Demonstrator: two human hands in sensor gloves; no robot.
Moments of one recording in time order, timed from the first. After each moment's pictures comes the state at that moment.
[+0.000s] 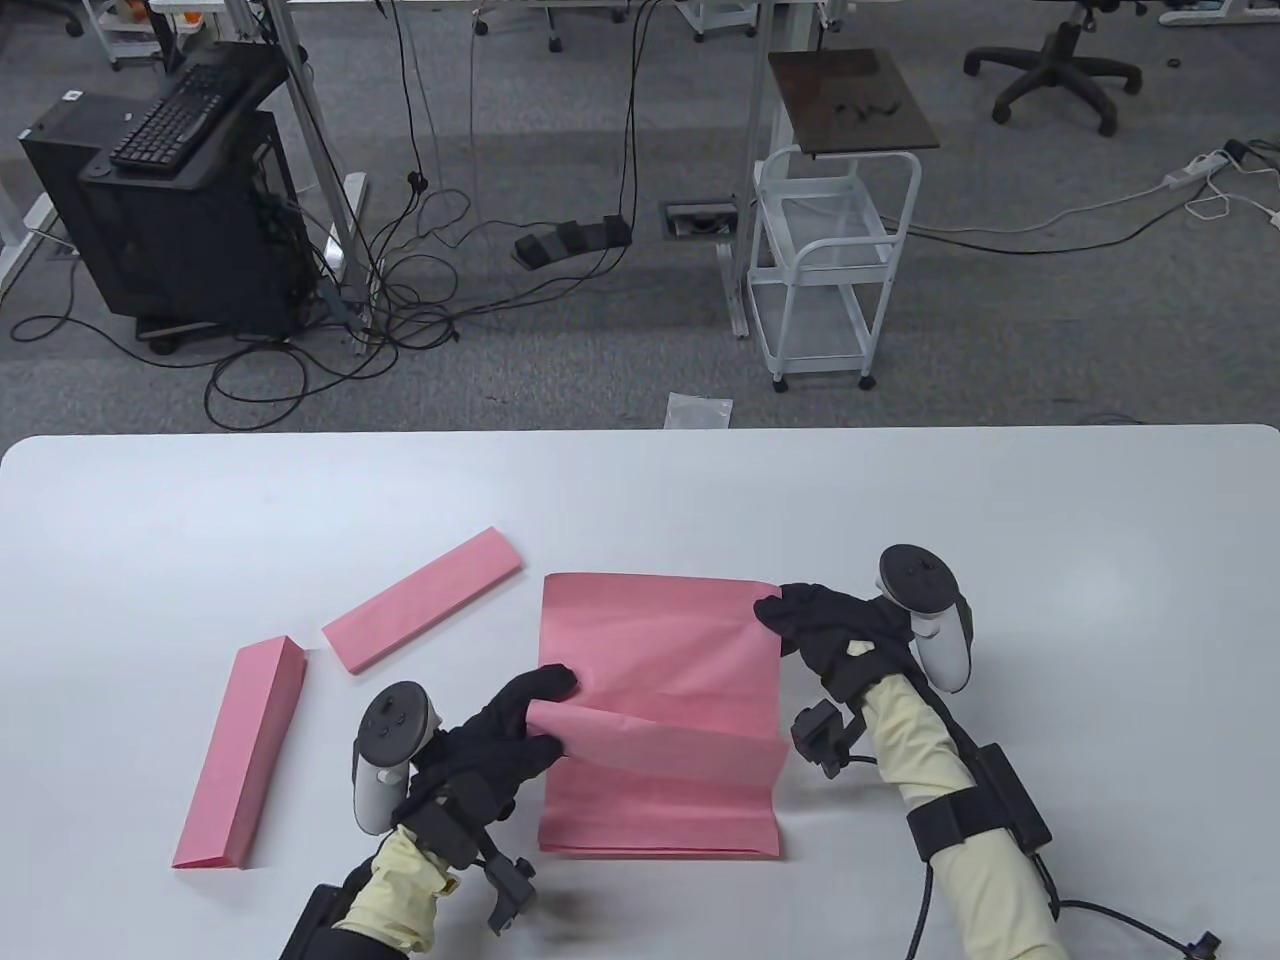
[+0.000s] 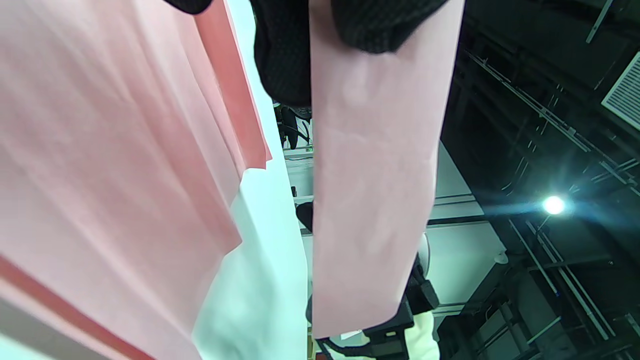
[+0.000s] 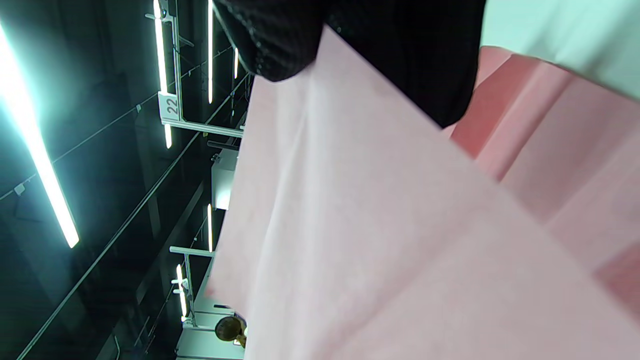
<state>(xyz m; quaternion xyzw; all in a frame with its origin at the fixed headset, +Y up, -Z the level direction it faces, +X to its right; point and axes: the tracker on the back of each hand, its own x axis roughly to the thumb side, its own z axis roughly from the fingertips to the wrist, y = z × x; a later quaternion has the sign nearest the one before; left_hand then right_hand) -0.189 -0.748 -0.313 -0.15 -0.20 0.65 0.72 0.182 -0.707 -0.408 0.05 0.17 0.77 0.61</state>
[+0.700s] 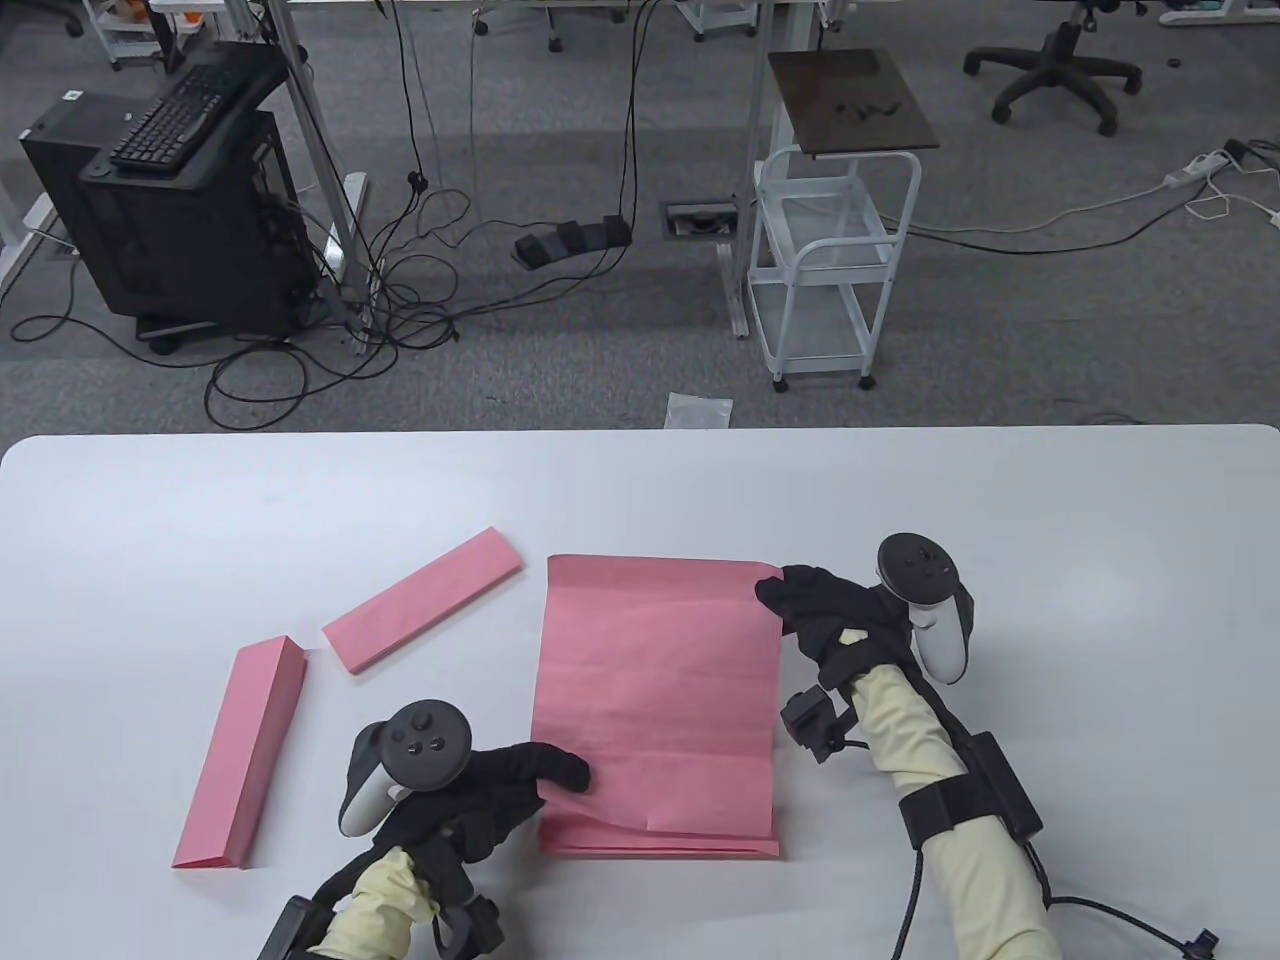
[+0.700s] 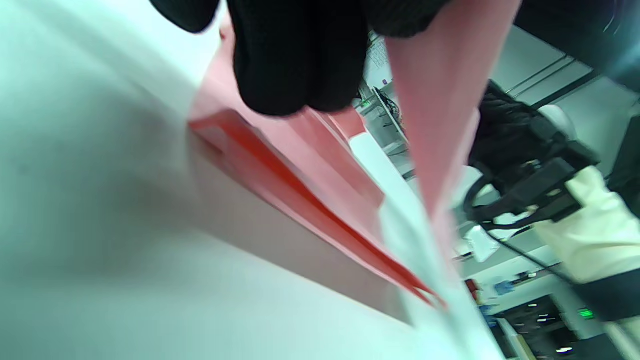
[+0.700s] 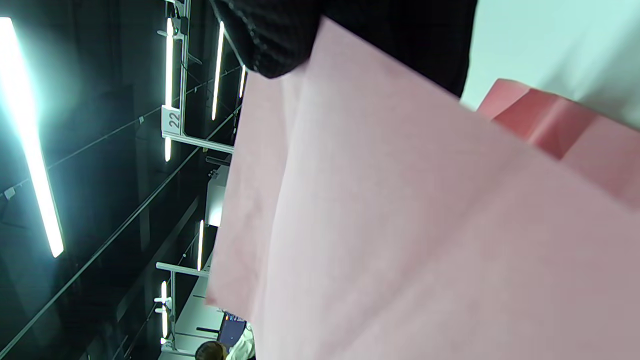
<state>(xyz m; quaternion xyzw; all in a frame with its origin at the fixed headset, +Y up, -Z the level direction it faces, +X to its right) -0.194 -0.755 -0.299 -0.22 -0.23 0.47 0.83 0.177 -0.701 -0.415 0.03 0.14 0.79 0.59</state>
